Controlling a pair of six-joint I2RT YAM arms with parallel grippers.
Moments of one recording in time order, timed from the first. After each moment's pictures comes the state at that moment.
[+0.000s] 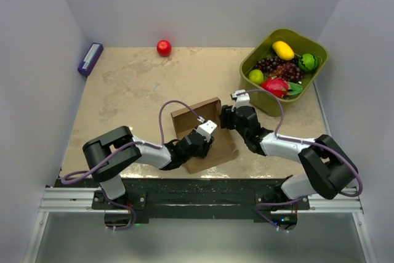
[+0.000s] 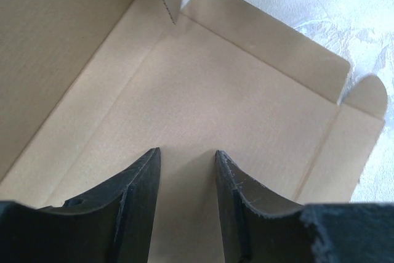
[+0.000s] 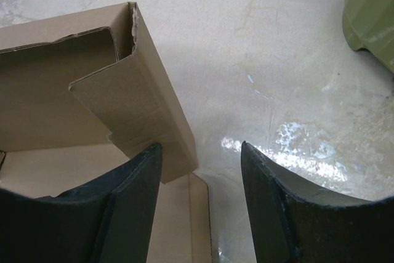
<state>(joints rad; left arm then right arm) -1.05 1.72 0.60 0.54 -0.28 -0.25 0.62 1.41 0.53 0.44 0.25 0.30</state>
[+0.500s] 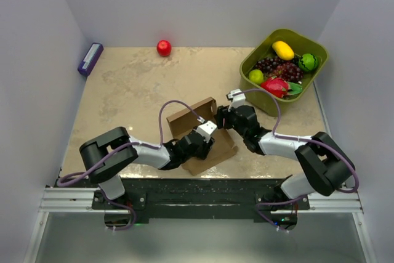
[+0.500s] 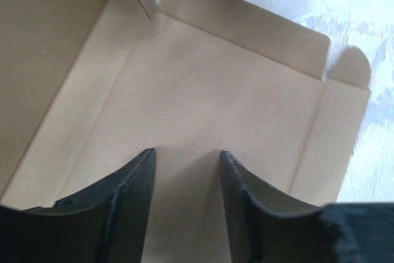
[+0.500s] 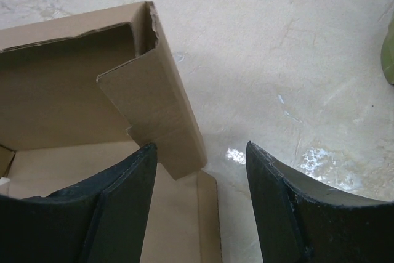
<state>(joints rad) -1.05 1.70 0.60 0.51 -0.28 -0.25 0.62 1.45 0.53 0.54 0.14 0.23</state>
